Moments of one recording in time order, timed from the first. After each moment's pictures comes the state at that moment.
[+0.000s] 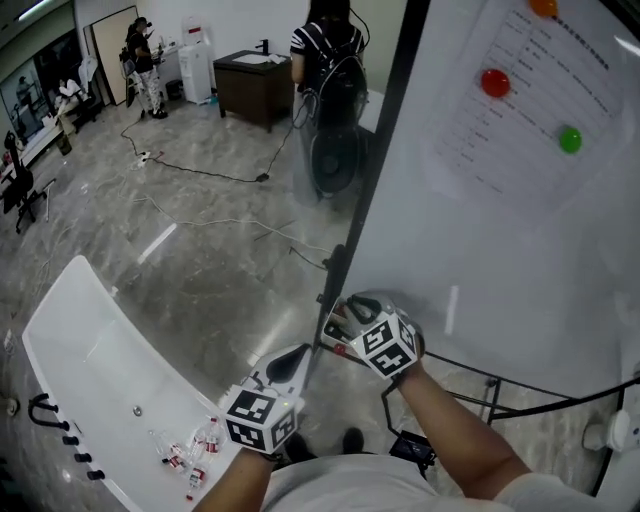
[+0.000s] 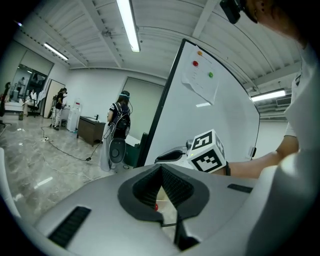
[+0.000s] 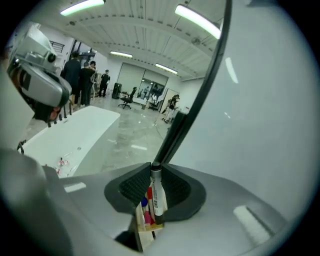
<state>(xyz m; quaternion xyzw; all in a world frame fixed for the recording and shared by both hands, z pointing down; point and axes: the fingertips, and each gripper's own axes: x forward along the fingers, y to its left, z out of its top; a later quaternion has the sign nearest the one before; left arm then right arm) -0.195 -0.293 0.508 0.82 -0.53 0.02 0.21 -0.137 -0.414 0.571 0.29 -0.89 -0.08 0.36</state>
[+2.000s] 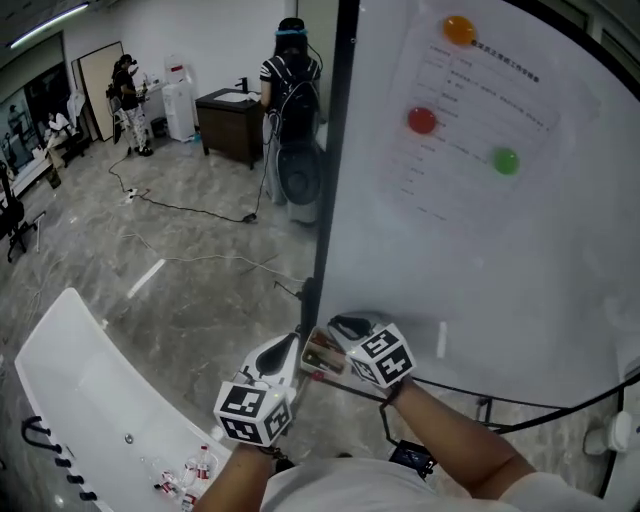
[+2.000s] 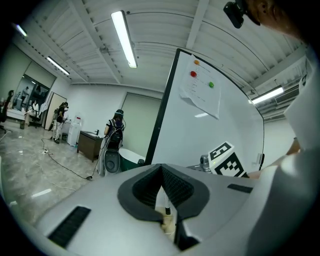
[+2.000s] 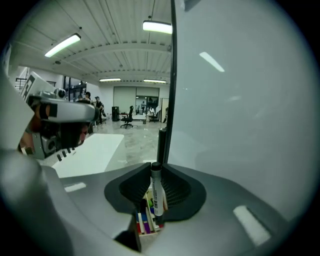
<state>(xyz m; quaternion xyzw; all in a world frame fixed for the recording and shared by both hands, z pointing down) -0.179 -0.343 0.444 0.82 -0.56 -0.03 0.14 -0.115 -0.415 0.521 0.27 -0.93 0.04 0.26</state>
